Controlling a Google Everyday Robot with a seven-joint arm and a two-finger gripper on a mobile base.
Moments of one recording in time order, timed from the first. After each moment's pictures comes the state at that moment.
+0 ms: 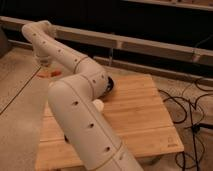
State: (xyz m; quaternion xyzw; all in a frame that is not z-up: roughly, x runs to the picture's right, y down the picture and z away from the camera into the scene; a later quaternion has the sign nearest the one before) arm -0.312 -0.063 0.787 -0.31 -0.12 -0.06 0.94
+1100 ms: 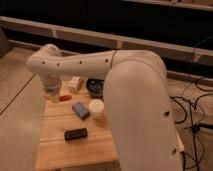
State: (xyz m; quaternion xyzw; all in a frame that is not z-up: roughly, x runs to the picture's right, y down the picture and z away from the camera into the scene) arm -0.234 0.050 0.734 -0.31 -0.06 0.00 0.95
